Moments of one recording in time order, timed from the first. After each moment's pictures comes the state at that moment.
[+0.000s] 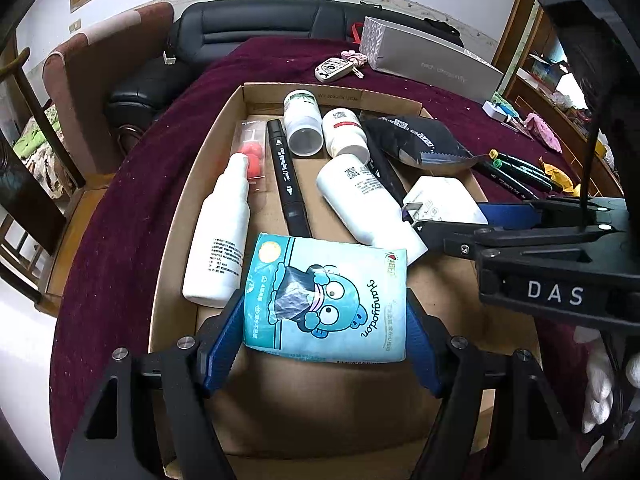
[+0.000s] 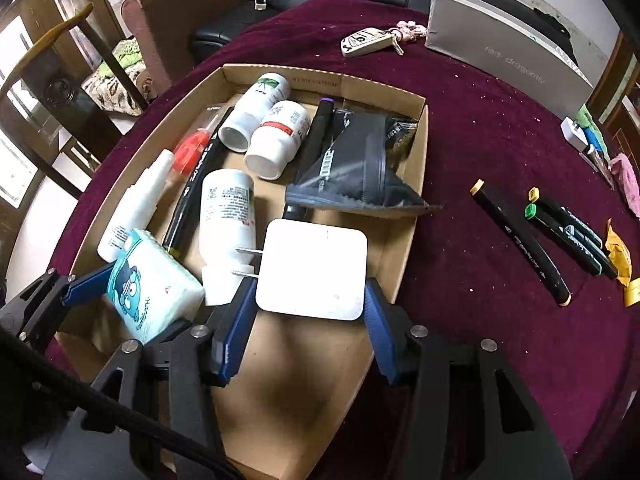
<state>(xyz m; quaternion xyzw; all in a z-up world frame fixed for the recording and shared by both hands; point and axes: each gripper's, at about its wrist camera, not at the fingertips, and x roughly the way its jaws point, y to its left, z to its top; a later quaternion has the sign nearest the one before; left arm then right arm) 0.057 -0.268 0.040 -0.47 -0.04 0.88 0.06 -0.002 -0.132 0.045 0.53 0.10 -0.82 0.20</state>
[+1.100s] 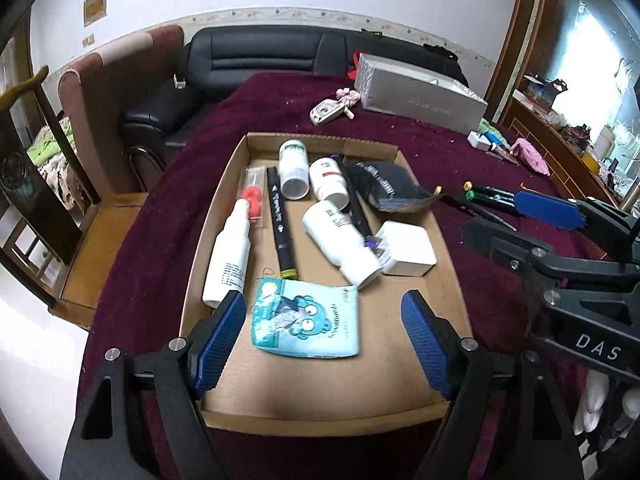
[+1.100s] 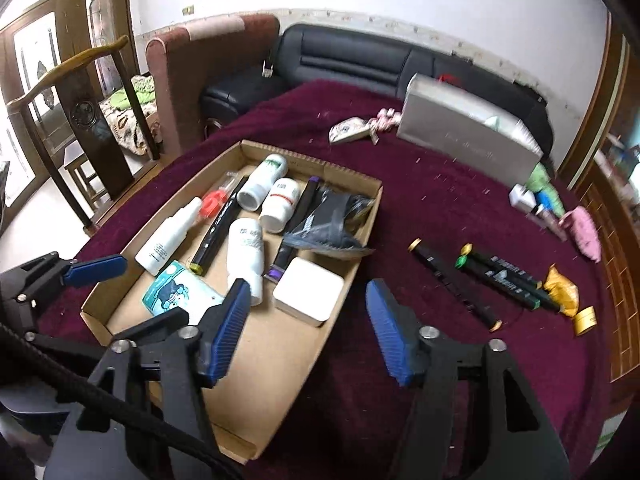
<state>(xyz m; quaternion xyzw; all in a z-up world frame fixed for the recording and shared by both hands) 0.082 -0.254 0.095 -0.43 -0.05 0.90 0.05 0.057 -0.106 0.115 0.39 0.13 -0.89 0.19</state>
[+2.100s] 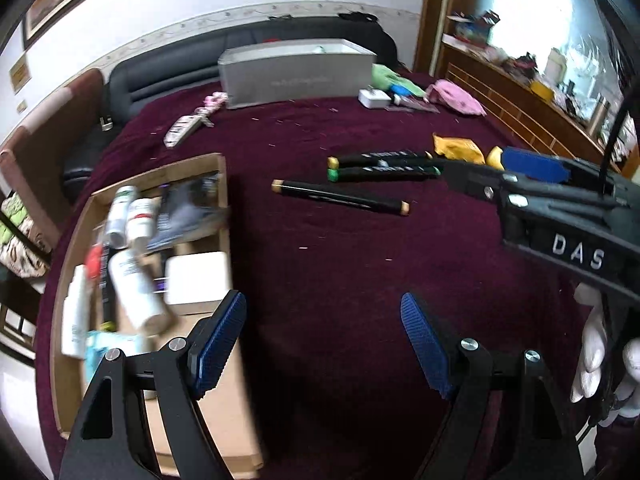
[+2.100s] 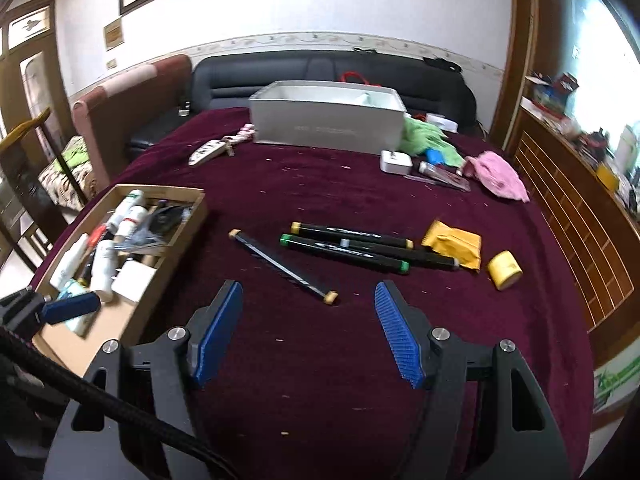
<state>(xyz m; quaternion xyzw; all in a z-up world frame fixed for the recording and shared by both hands) 0.055 -0.065 0.091 -0.45 0.06 0.88 0.13 0.032 0.078 0.117 0.38 0.04 -0.92 0.09</state>
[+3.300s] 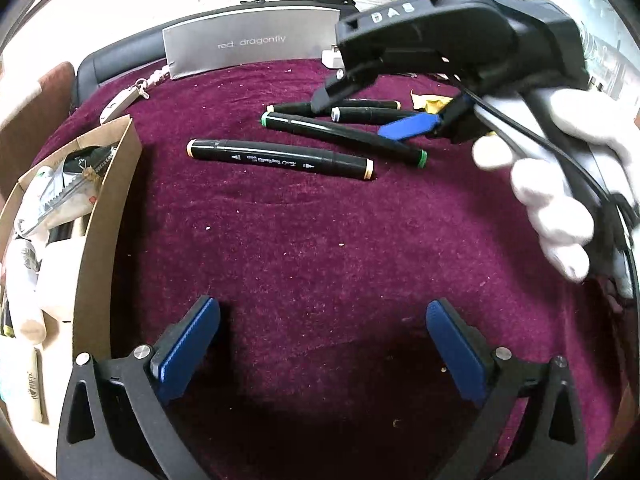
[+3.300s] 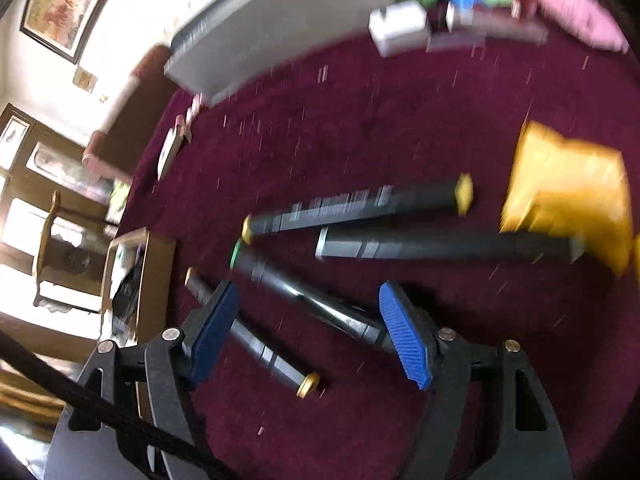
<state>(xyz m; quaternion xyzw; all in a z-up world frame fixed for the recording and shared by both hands) 0.036 -0.020 0.018 -0.46 0.05 0.87 0.17 -0.120 0.134 0.020 0.56 -0.18 -0.79 0.20</state>
